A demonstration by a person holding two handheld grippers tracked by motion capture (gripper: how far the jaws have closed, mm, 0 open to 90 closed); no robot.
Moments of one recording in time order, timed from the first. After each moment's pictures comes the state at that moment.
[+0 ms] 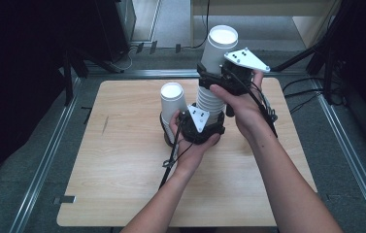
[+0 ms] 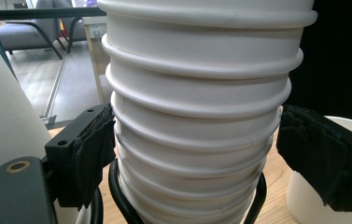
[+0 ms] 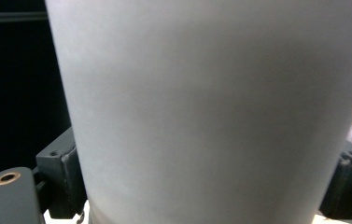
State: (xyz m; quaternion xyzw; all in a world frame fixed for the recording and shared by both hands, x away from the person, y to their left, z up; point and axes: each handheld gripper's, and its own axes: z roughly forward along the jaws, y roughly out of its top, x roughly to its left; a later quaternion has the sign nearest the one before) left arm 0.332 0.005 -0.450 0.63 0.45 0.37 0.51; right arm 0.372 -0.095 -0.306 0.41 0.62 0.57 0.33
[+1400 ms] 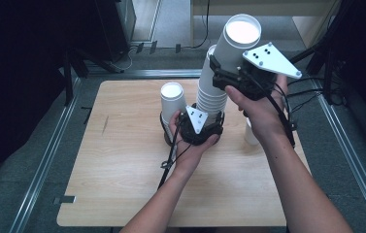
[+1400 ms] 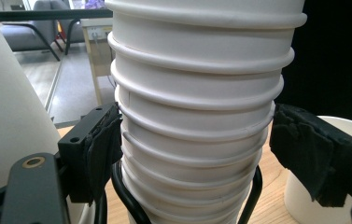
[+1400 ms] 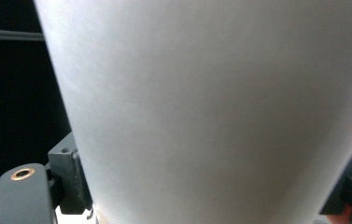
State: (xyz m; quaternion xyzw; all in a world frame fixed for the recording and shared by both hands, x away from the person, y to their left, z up) left arm 0.329 0.010 -0.450 0.63 0.44 0.36 0.52; right arm 0.321 -0.120 -0.262 0.35 0.61 0.59 0.40
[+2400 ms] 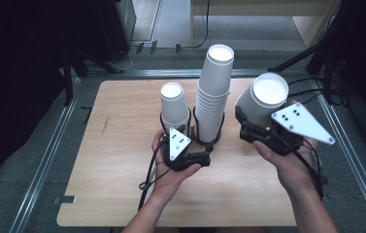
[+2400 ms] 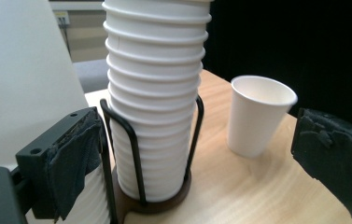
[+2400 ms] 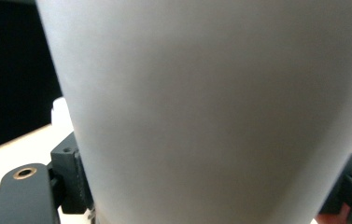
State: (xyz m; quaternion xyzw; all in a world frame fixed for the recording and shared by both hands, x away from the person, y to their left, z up) left arm 0.255 0.057 -0.449 0.68 0.40 0.29 0.55; right arm 0.246 -0.176 -0.324 0.36 0.64 0.55 0.40
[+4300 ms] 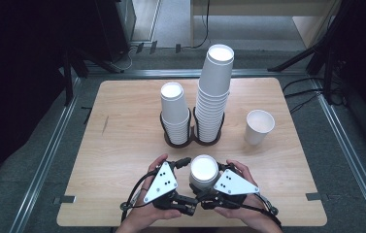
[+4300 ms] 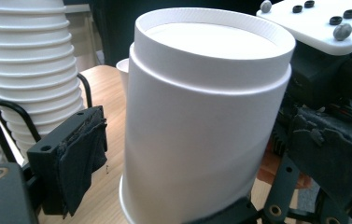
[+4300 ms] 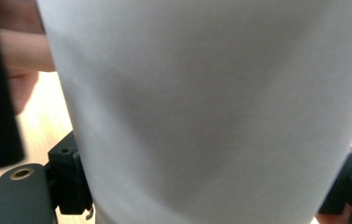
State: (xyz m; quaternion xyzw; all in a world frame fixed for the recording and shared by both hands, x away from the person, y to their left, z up) left arm 0.181 0.087 -0.453 0.75 0.23 0.18 0.60; right arm 0.200 -0.115 -0.487 0.22 0.78 0.54 0.22
